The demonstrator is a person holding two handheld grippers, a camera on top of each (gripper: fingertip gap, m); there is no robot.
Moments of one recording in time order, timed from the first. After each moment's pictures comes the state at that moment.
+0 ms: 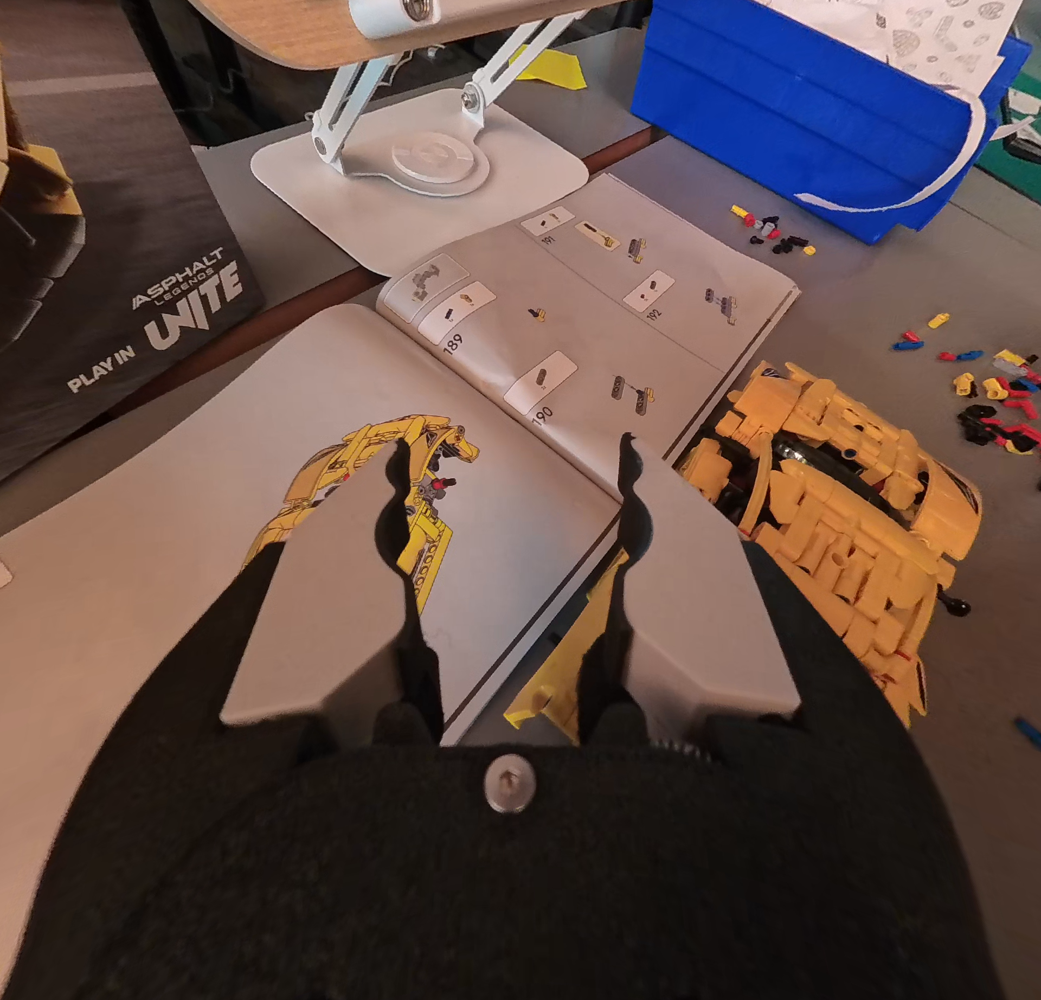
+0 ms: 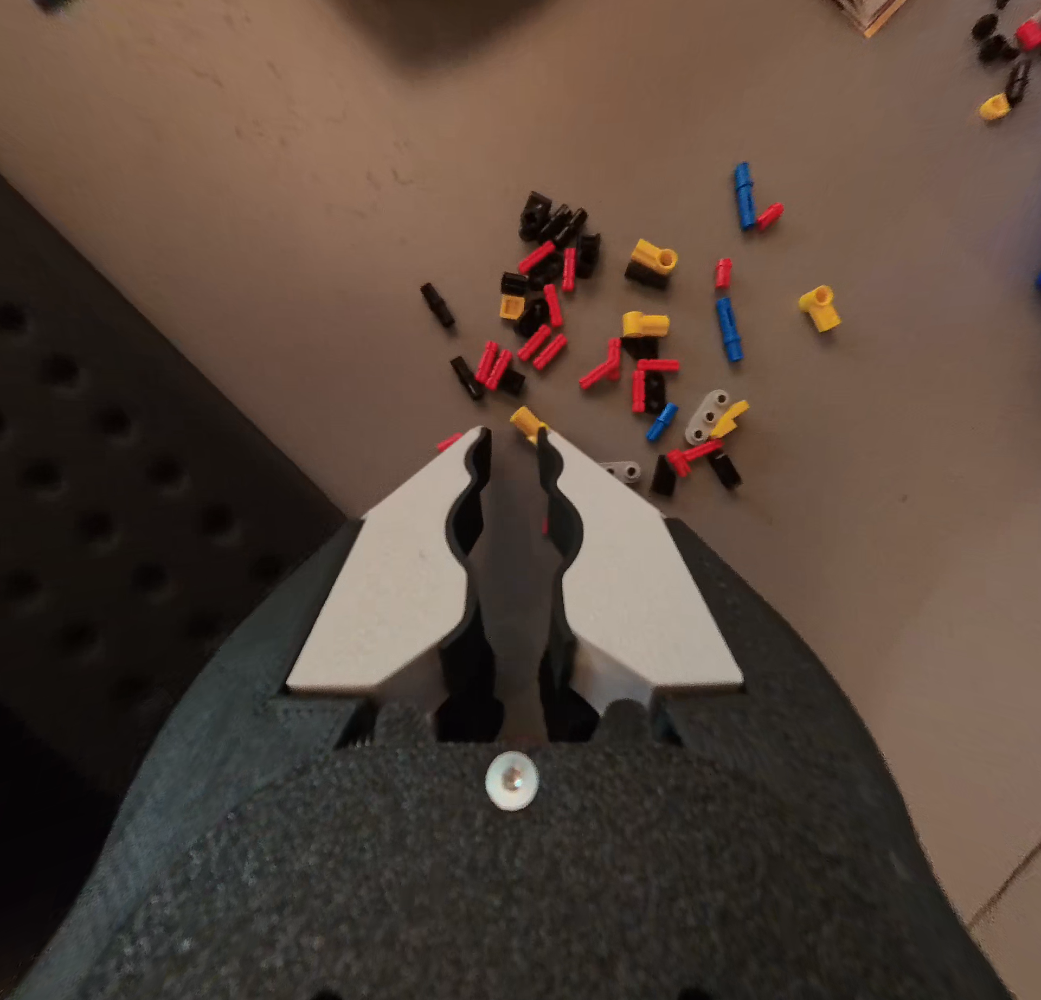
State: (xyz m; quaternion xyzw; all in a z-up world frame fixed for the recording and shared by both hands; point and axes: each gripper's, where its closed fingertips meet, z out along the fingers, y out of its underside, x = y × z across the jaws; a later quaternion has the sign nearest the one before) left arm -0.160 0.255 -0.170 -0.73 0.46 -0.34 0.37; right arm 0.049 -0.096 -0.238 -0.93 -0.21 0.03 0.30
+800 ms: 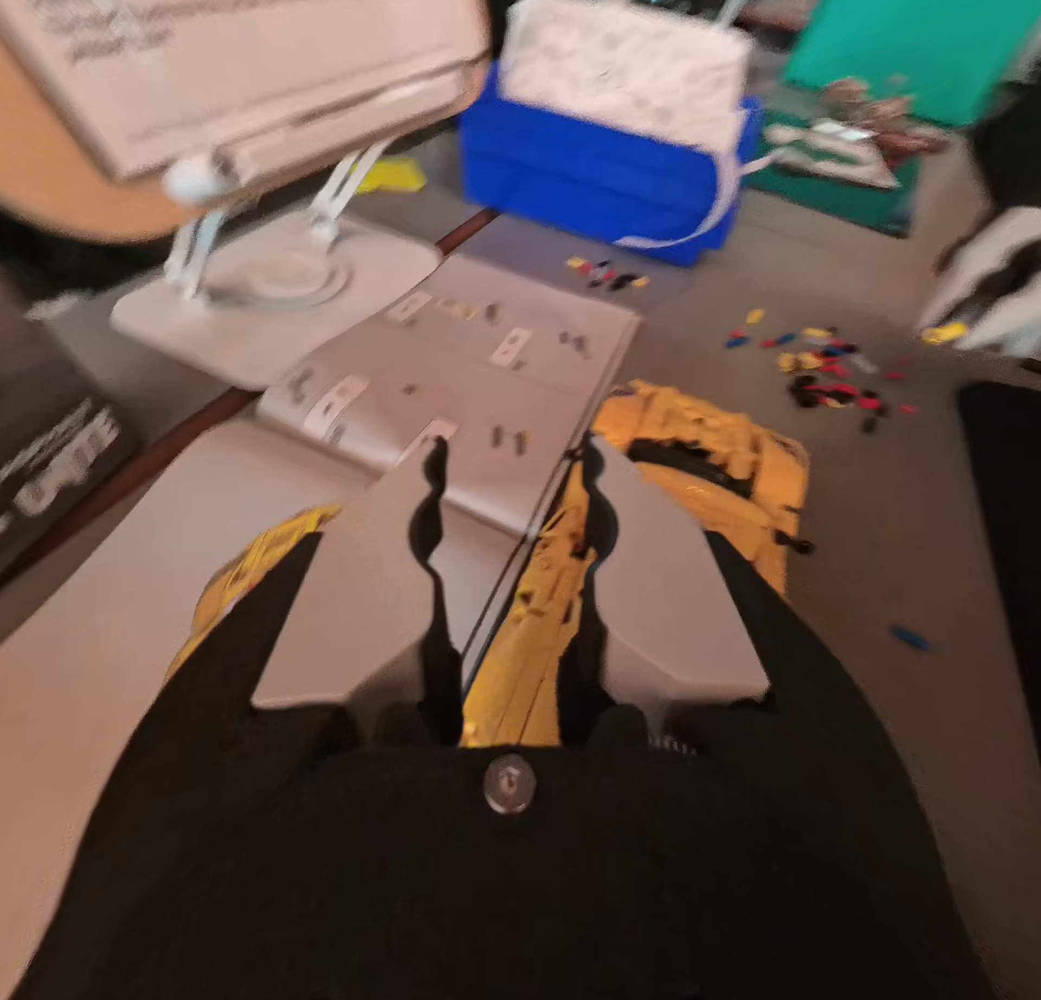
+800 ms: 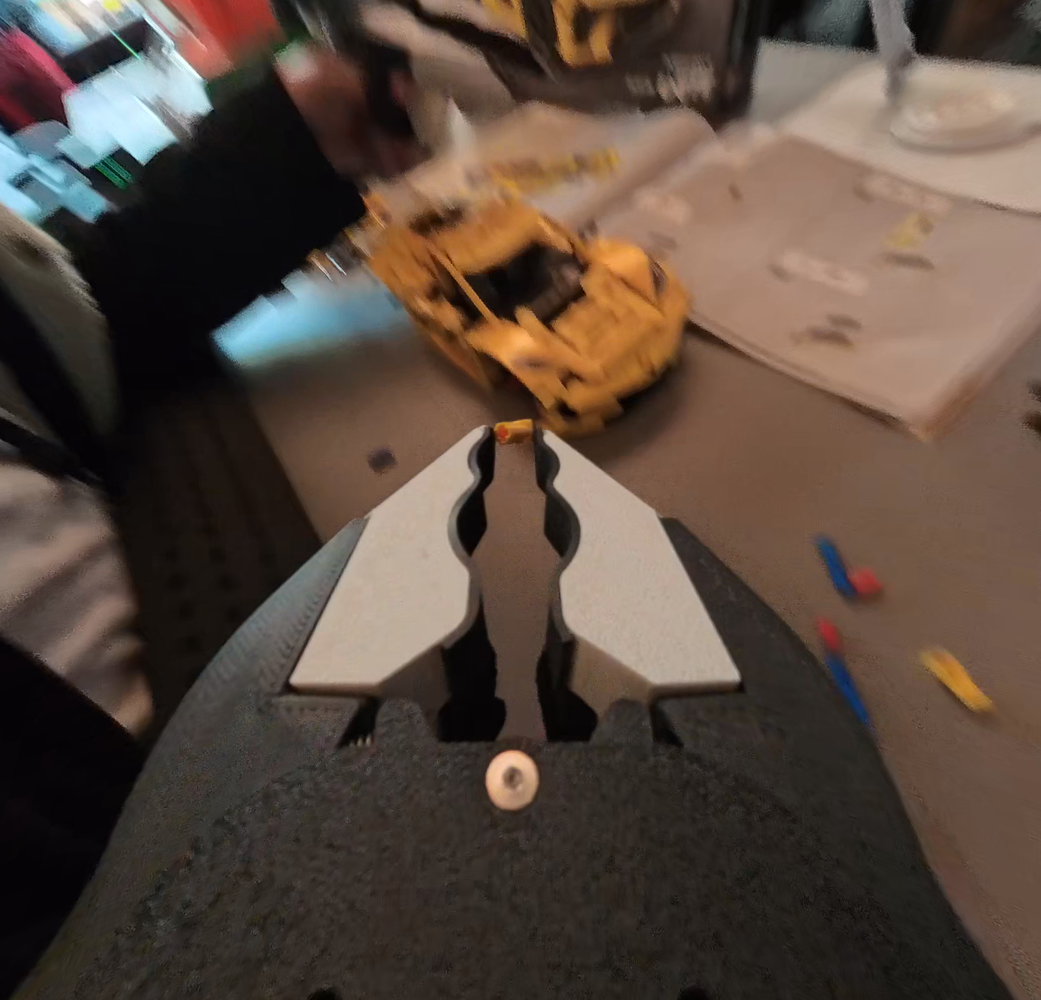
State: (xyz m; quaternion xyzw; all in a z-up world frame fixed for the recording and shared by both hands) left arm -0.146 0.203 -0.129 -0.61 0.54 -0.43 0.39; right arm -0.028 -0.019 -0.147 -0.82 -0.17 0.24 0.49
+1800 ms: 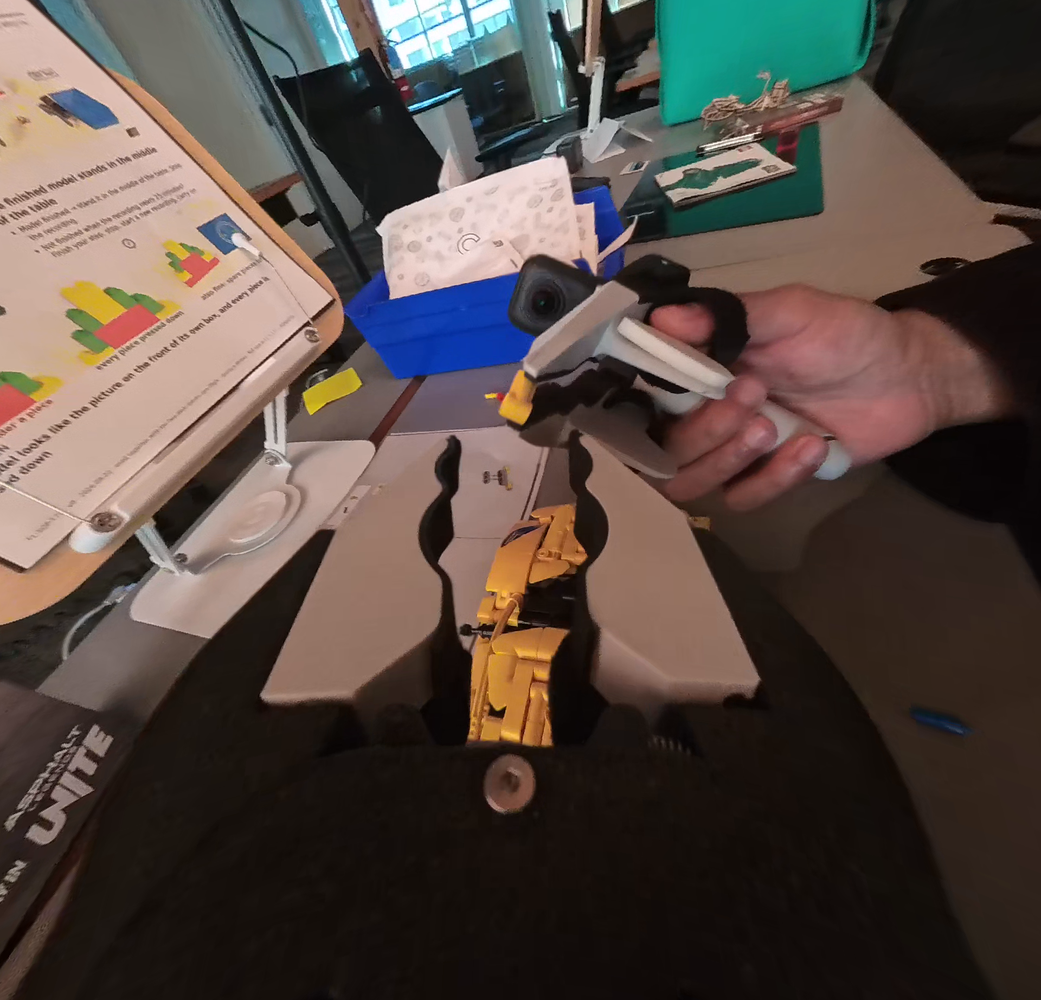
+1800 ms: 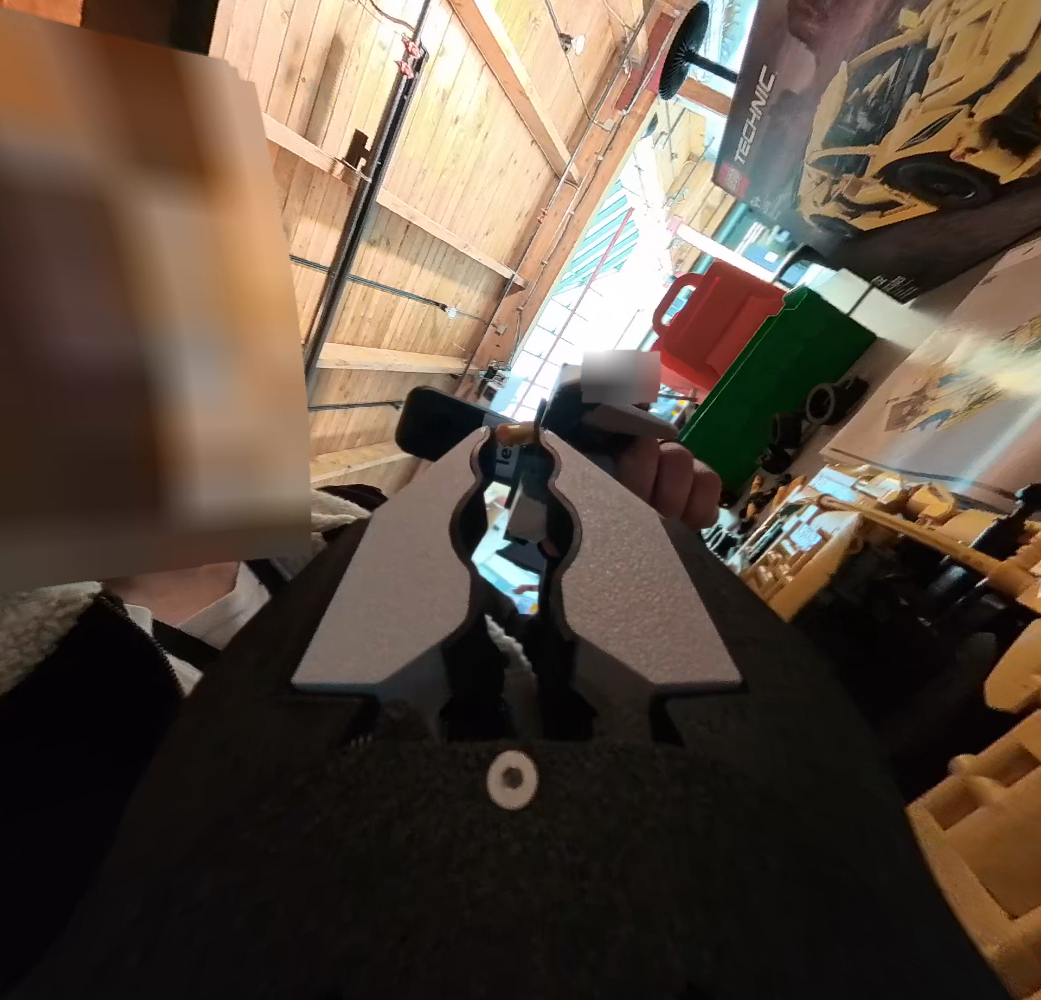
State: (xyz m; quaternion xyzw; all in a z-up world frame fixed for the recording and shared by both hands) left arm -0.089 0.110 -0.088 -0.45 0.62 -0.38 0.51; right arm -0.110 0.110 -0.067 -0.51 0.02 0.75 0.41
